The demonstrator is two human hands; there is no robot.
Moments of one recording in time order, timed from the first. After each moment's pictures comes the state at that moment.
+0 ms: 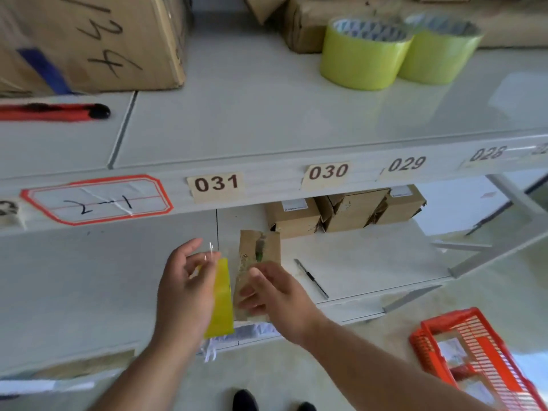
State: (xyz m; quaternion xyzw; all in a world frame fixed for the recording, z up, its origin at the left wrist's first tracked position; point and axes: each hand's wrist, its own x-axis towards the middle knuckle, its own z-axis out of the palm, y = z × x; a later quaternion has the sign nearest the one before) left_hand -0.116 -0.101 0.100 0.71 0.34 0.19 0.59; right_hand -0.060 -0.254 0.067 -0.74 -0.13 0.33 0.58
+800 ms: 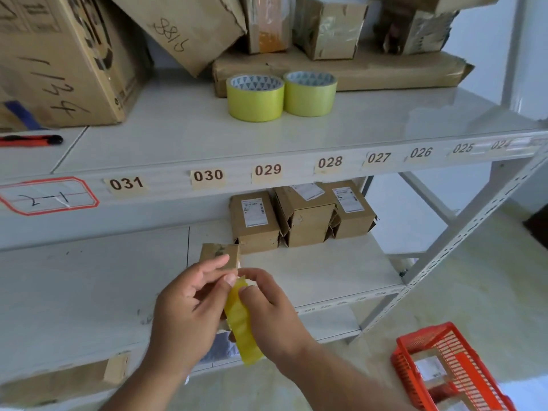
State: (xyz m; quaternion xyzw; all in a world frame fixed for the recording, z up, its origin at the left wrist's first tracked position) left_hand -0.148 -0.232 0.145 0.75 0.14 0.24 0.59; right_hand -0.096 -0.358 0.124 -0.68 -0.06 0.29 0.67
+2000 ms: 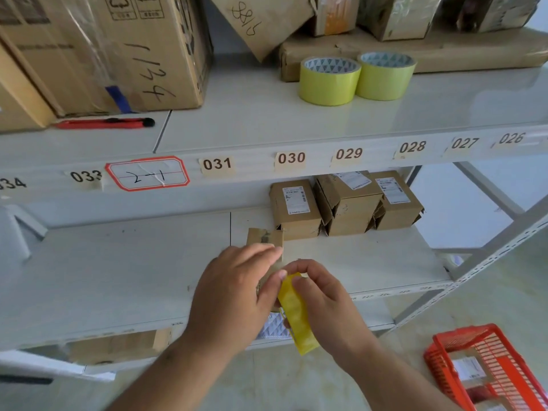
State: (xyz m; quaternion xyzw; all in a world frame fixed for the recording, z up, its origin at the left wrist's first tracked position) left_hand -0.172 -0.178 0.162 0.95 0.00 0.24 0.20; right_hand -0.123 -0.342 0.145 -0.68 -0.08 0.25 0.69
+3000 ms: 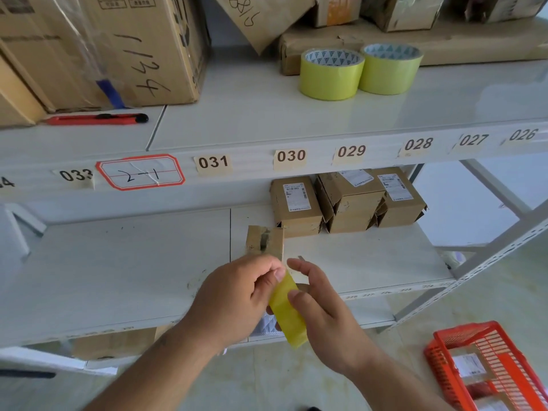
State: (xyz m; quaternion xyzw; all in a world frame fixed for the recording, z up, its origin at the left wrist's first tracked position) left_hand -0.163 -0.169 0.155 0.94 -0.01 0.11 0.34; right_hand -0.124 -0.350 0.123 -0.67 -0.14 0.28 0.67
